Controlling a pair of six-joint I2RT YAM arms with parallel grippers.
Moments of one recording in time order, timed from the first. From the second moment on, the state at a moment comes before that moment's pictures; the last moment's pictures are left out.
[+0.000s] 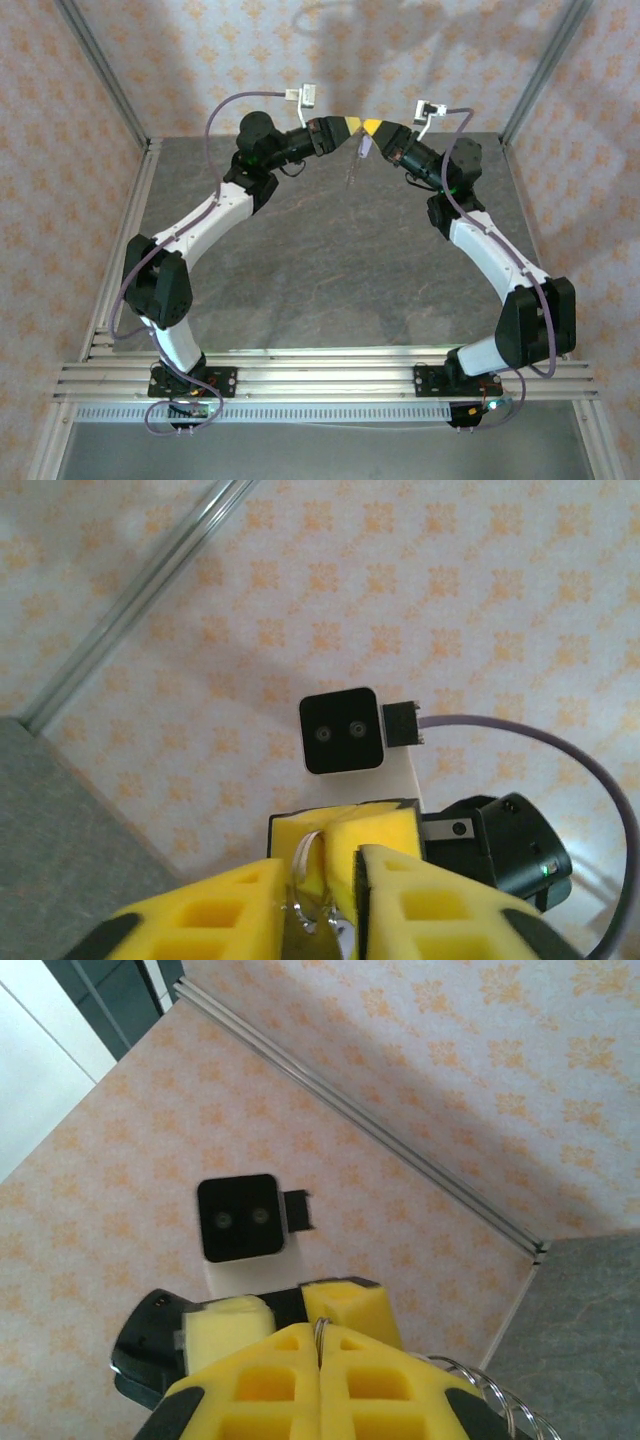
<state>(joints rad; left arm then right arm) -0.43 1.76 1.54 0.49 0.72 -0.95 0.25 1.44 1.13 0.63 -0.72 1.15</state>
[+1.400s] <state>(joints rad) -0.37 1.97 1.92 0.04 0.97 -0.75 0.17 1.63 1.33 0.54 -1.03 1.14</state>
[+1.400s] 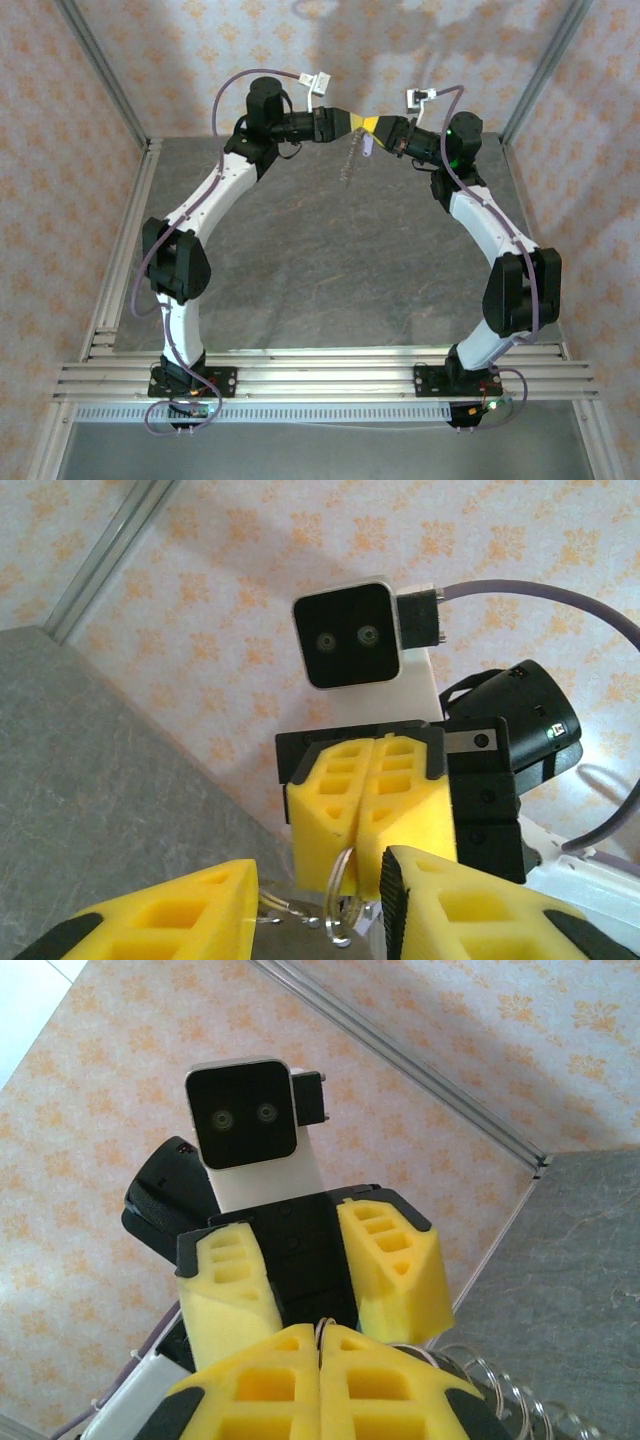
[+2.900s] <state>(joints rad) -0.39 1.95 1.86 0.20 0.91 -0.82 0.12 1.57 1.19 0.68 -0.93 1.25</state>
